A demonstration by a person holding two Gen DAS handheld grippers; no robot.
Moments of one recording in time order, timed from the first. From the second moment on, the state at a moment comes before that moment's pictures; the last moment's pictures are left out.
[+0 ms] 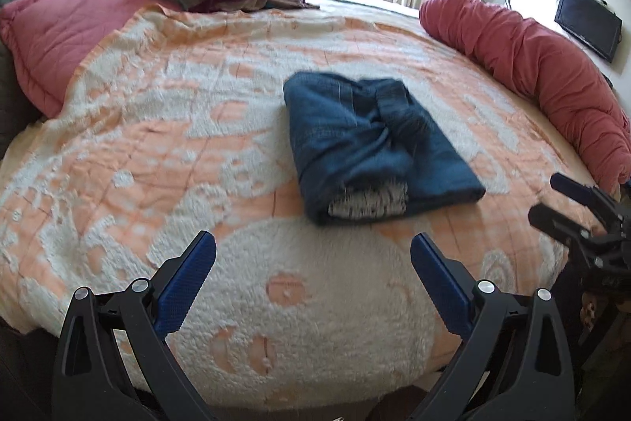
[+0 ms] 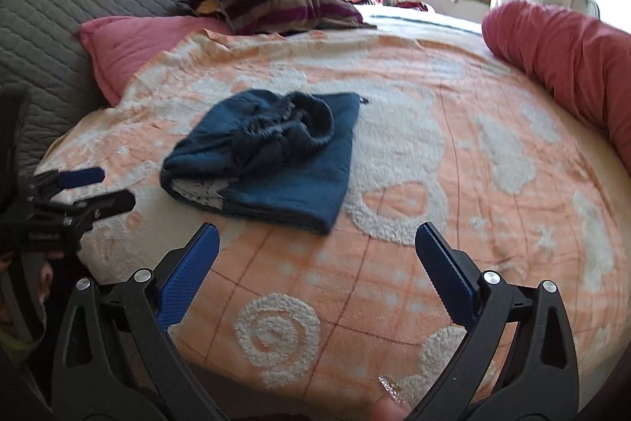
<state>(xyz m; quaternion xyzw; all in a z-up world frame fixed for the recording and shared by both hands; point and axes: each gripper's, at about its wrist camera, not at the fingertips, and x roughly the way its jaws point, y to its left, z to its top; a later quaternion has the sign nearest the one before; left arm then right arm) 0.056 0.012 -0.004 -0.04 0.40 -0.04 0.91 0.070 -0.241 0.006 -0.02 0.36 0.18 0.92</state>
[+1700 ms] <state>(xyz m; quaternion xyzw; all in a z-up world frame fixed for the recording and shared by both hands) 0.060 0.017 -0.003 -0.05 0.41 -0.03 0.91 0.073 -0.244 0.000 -0.01 0.36 0.18 0.92</state>
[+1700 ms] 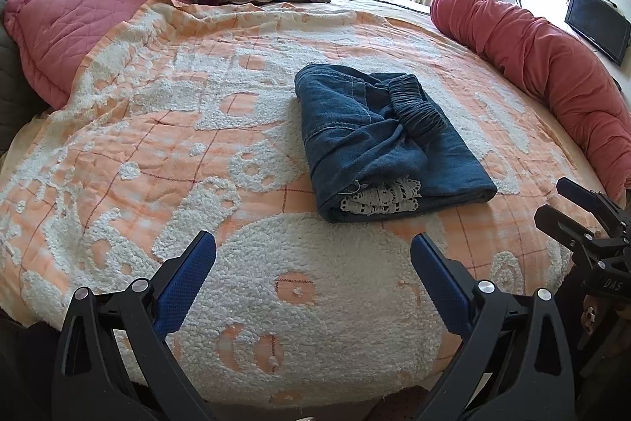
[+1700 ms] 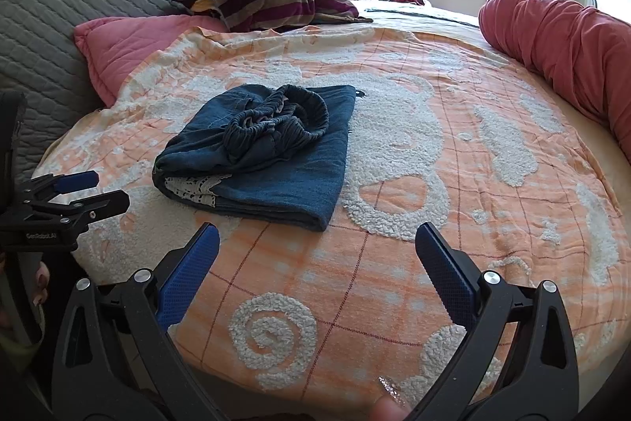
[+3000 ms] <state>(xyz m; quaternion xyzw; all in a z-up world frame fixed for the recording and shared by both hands) 0.062 0.017 -0.005 -0.04 0.43 -0.03 0.90 0.076 -0.249 -0.004 -0.02 0.36 0.17 0.92</state>
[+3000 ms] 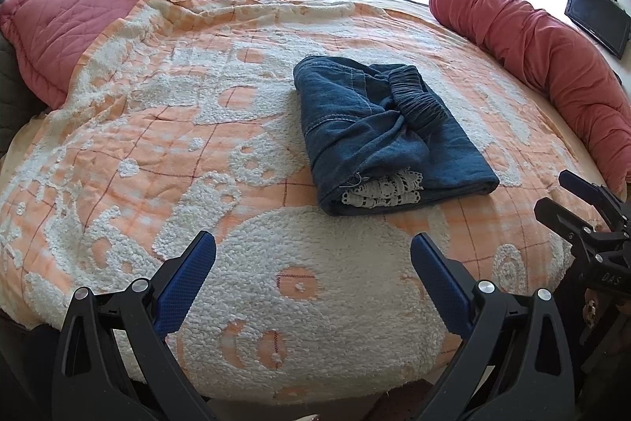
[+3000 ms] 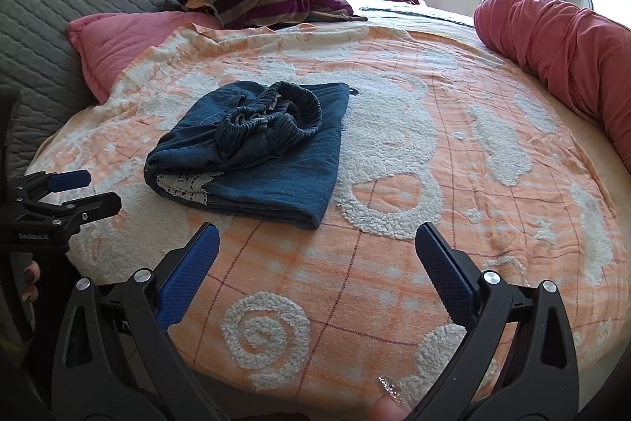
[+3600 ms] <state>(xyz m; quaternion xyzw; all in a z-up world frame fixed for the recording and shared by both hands) 0.067 0.024 -0.004 -0.04 0.44 -0.02 0.90 0.087 -0.268 0.001 -0.02 0.36 0.13 0.92</state>
